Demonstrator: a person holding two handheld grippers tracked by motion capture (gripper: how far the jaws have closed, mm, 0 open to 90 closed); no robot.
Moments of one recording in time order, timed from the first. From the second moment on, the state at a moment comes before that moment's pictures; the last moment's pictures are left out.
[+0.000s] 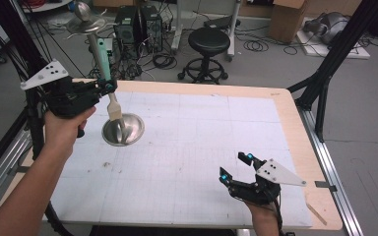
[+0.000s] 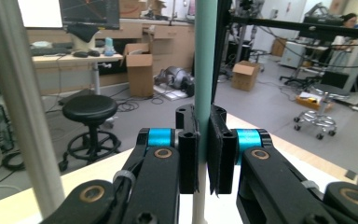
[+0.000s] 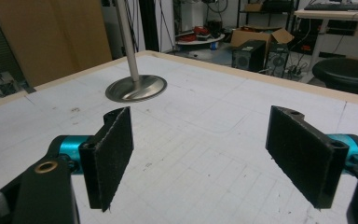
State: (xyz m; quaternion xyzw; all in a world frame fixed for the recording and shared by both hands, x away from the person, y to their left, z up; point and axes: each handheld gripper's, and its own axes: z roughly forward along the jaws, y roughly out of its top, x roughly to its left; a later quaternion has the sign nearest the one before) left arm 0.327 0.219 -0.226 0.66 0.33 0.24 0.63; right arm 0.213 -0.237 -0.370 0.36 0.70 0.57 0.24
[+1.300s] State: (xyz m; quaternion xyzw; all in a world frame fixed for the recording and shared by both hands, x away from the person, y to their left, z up) left arm 0.342 0.232 -0.236 0.66 0.38 0.25 0.60; right arm 0.212 -0.233 -0.370 0.35 0.70 0.58 0.23
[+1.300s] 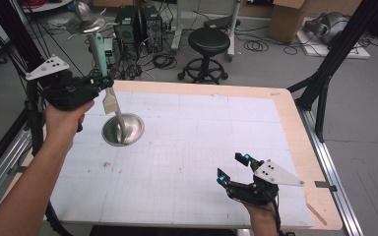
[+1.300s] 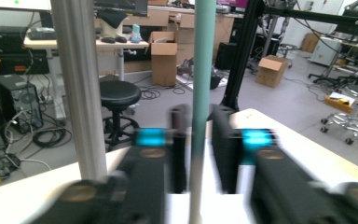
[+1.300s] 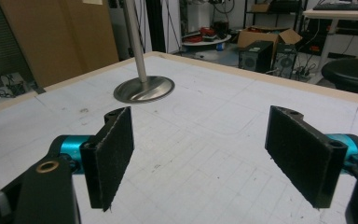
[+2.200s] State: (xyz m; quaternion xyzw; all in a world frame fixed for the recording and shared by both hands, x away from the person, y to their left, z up) left arm 0.245 0.256 -0.360 0.65 0.29 0.22 0.67; right arm 0.200 -0.254 -0.389 0.38 0.70 0.55 0.26
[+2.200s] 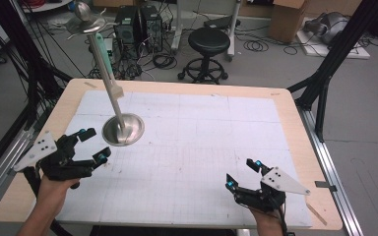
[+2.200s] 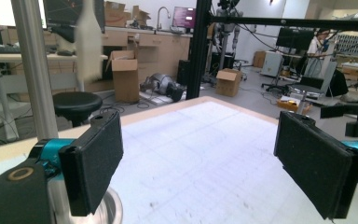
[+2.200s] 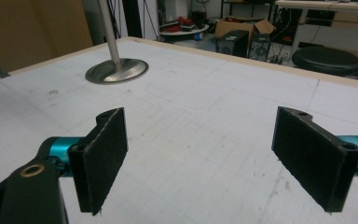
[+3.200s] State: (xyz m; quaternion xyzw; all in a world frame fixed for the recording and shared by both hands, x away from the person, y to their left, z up) left arm 0.238 0.261 -0.391 0.65 0.31 0.22 0.66; right arm 0.192 -0.261 -0.393 0.39 0.69 0.55 0.26
